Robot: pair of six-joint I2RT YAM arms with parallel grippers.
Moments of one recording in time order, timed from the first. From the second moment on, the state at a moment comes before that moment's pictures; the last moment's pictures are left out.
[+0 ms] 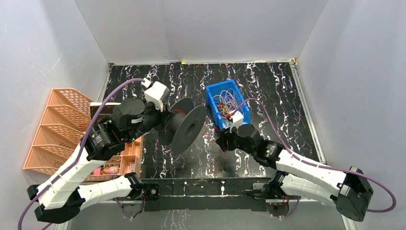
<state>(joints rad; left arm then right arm) -0.91 0.90 1.33 -0.81 -0.22 -0.16 0.95 0.92 0.52 -0.11 0.14 0.35</state>
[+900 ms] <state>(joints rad) -0.91 0.91 1.34 -0.81 -0.30 -0.20 0.80 1.22 0.49 0.04 -0.26 0.42</state>
